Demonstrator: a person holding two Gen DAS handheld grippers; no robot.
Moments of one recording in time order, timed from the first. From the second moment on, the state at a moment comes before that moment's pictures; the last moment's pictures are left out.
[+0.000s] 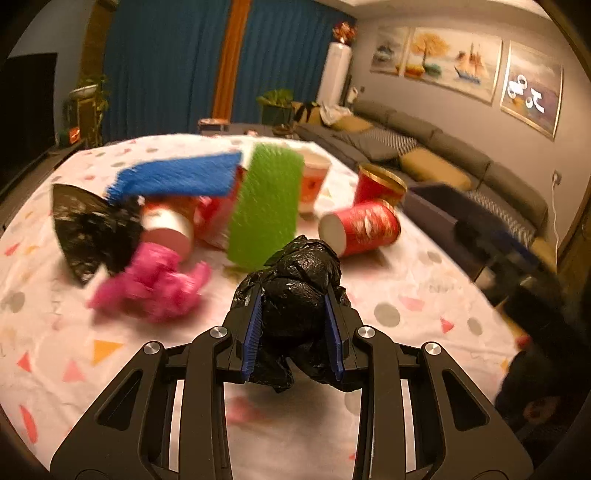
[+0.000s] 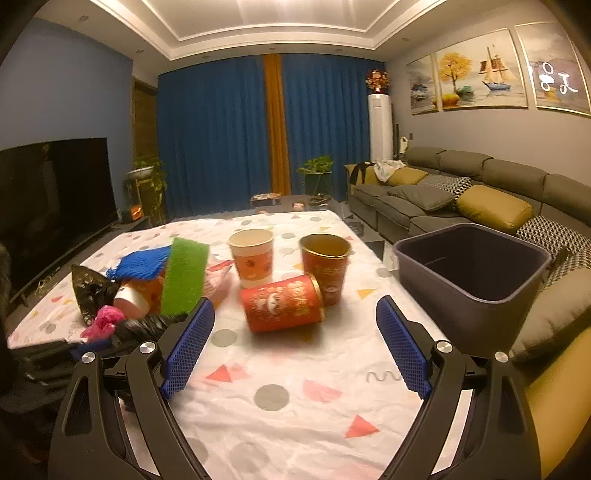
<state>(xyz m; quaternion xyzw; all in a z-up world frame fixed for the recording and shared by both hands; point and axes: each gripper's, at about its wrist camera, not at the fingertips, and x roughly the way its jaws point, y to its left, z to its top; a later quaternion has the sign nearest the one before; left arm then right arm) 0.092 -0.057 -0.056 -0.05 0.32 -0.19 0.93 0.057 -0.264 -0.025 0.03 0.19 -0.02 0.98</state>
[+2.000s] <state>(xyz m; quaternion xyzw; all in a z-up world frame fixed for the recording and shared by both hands) 0.094 0.049 0.007 -0.07 0.22 -0.11 0.97 0.102 -0.166 0.009 0.02 0.21 0.10 0.97</state>
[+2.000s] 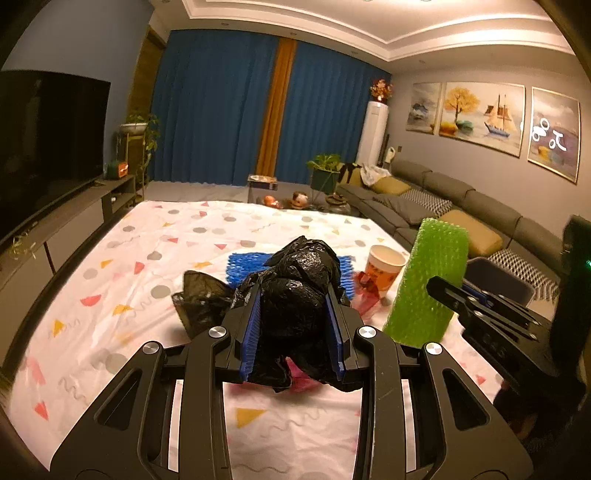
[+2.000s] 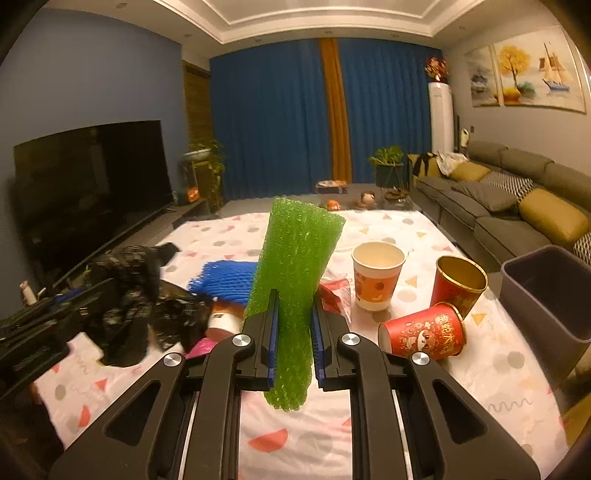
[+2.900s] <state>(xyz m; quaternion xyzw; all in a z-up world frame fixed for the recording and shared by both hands) 0.115 -0.112 0.026 -0.02 0.21 -0.20 0.96 0.070 -0.302 0.026 0.04 0.17 0.00 0.98</state>
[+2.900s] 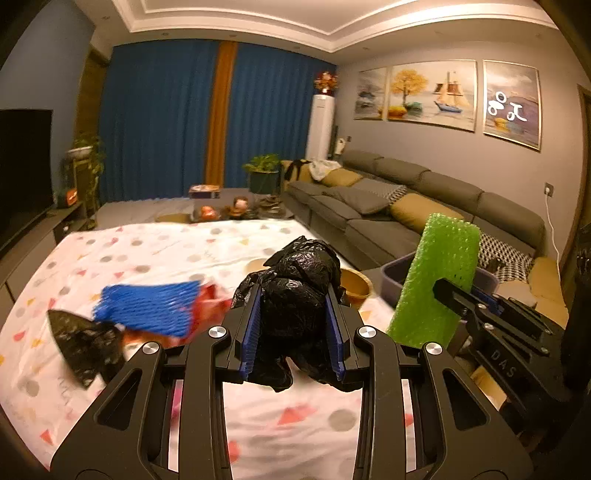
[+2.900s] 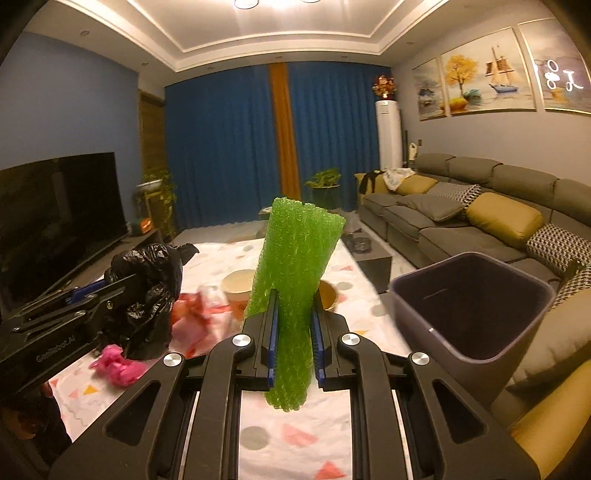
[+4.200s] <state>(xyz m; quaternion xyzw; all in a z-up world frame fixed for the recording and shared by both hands) 0.209 -0.339 0.004 -0.02 0.23 -0.36 0.90 0.097 -0.462 -0.003 0.05 0.14 -0.21 0.97</state>
